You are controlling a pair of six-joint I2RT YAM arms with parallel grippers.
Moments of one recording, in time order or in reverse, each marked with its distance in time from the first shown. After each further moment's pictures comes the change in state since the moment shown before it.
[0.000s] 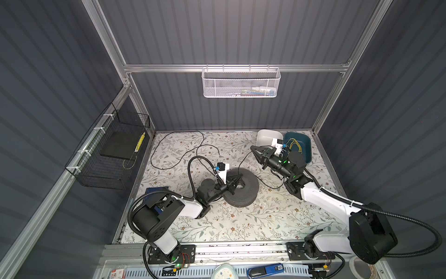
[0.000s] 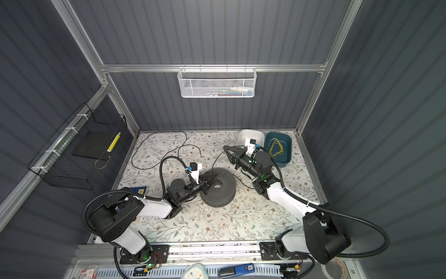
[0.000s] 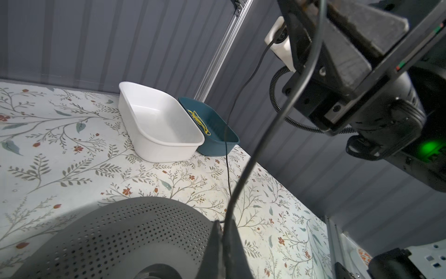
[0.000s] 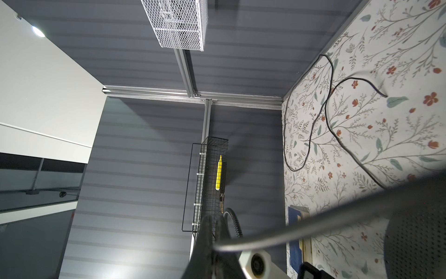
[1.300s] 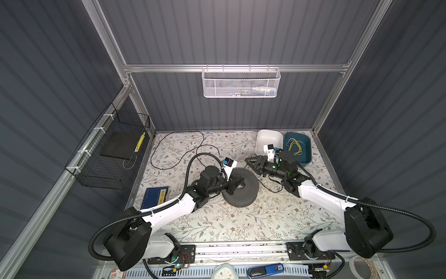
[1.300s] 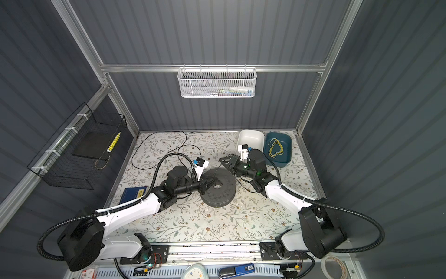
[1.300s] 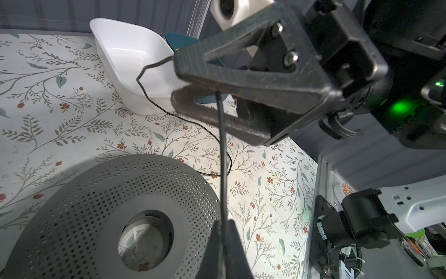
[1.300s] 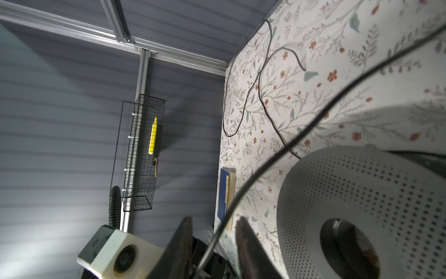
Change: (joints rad) left arm 0.000 -0.311 0.232 -0.910 0.137 0.155; right arm -0.004 0.052 0.022 -0.288 -0.142 -0.336
